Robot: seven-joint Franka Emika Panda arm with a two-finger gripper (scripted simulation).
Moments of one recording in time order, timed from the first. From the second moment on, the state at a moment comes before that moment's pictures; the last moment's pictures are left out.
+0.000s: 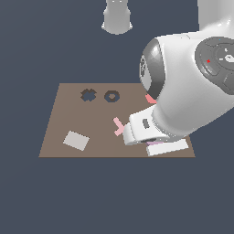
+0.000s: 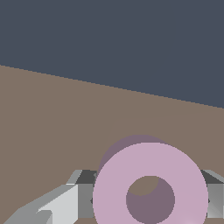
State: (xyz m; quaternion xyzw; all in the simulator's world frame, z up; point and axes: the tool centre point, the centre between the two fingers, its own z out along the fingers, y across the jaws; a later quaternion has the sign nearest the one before) arm 0.091 0.118 0.031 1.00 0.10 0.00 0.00
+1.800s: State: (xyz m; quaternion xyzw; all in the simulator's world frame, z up) arm -0.071 -0.009 0.040 1.00 0.07 0.00 0.00
